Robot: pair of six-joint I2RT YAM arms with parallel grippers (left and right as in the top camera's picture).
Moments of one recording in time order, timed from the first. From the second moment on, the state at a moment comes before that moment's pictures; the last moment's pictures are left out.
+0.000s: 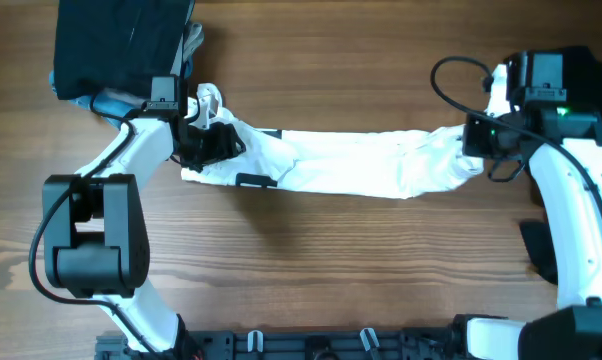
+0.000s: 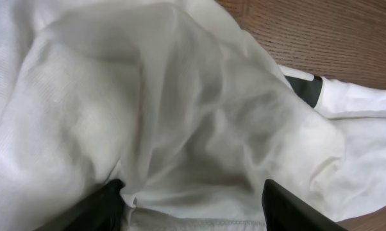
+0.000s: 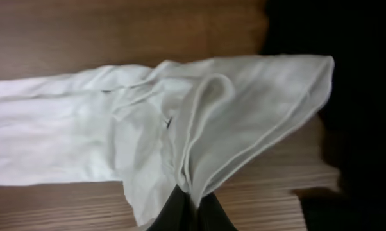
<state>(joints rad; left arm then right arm) -0.03 1.91 1.16 -0.57 0.42 -0.21 -0.06 1.49 1.33 -1.05 0.04 0.04</state>
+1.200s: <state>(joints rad) -0.03 1.91 1.17 -0.59 0.41 -0.21 0.46 1.86 1.33 -0.66 -0.32 0.13</state>
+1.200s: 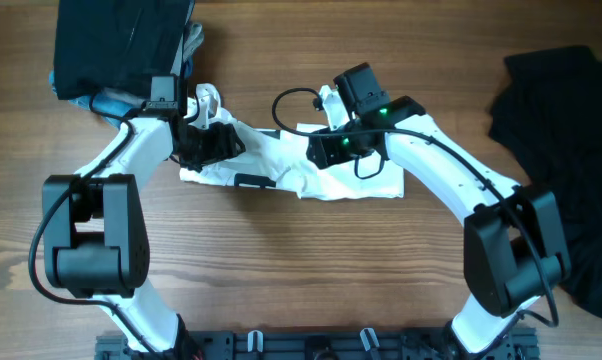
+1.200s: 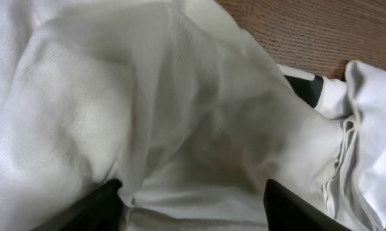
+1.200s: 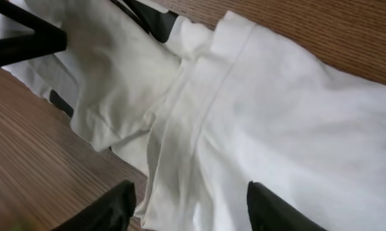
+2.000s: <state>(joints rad) 0.21 1.81 1.29 -0.92 0.26 -0.03 0.40 2.02 1.31 -0.74 -0.32 0.36</state>
